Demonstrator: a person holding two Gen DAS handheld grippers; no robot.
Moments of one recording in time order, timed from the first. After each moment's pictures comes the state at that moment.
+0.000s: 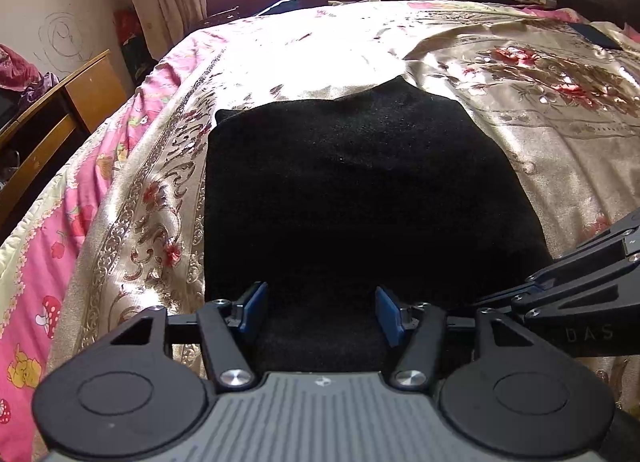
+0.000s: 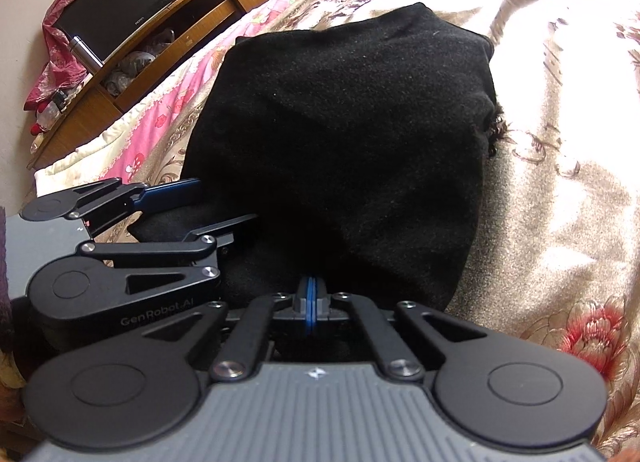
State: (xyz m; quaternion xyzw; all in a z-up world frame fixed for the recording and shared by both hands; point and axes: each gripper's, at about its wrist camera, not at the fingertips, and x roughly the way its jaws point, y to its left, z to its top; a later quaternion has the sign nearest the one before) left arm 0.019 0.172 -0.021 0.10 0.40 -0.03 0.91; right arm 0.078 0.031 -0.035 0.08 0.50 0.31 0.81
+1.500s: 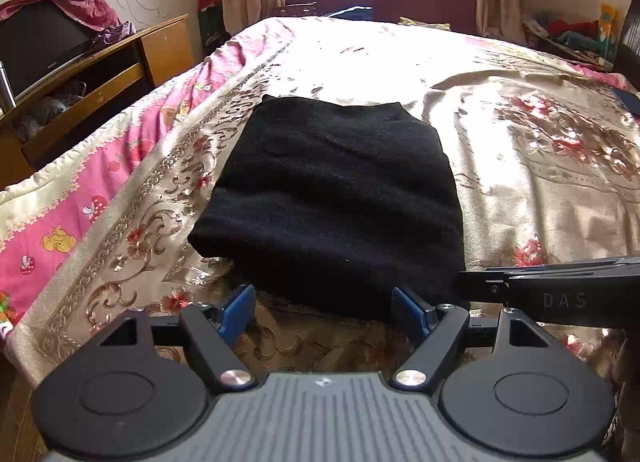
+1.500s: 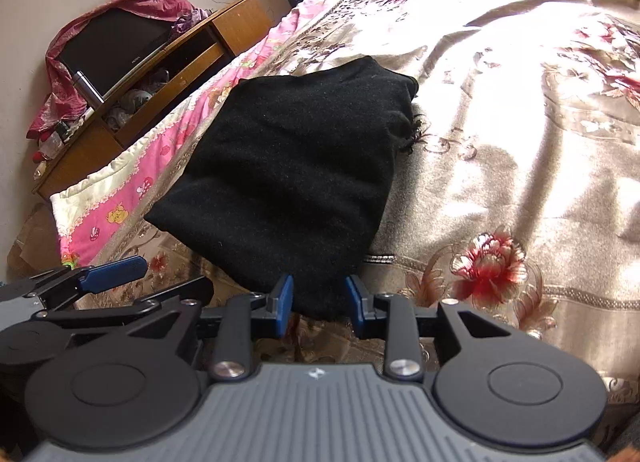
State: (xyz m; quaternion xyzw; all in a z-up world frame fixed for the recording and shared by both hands) left arm -0.076 0.129 0.015 0.00 0.40 0.06 0.92; right arm 0.005 -0.037 -0.002 0.10 0.45 0.27 0.85
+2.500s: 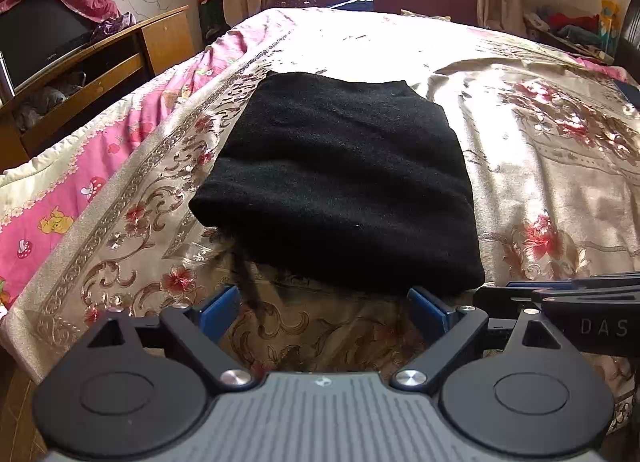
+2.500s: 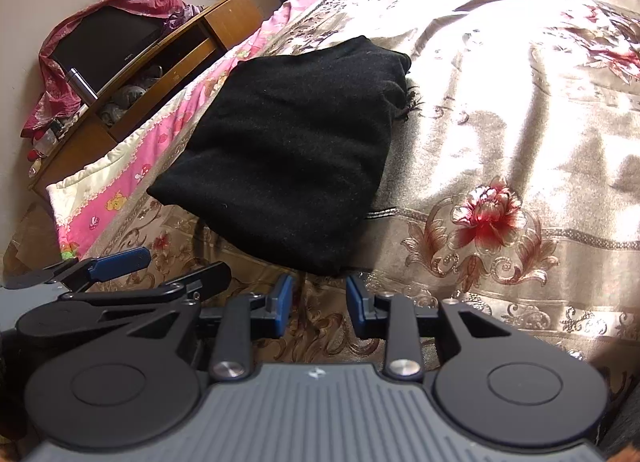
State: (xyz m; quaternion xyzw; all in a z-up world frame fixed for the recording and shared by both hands) left arm -0.082 0.132 -0.003 0.00 0.40 0.07 0.91; right arm -0.018 -0.034 -0.008 0.11 0.45 0.26 0.85
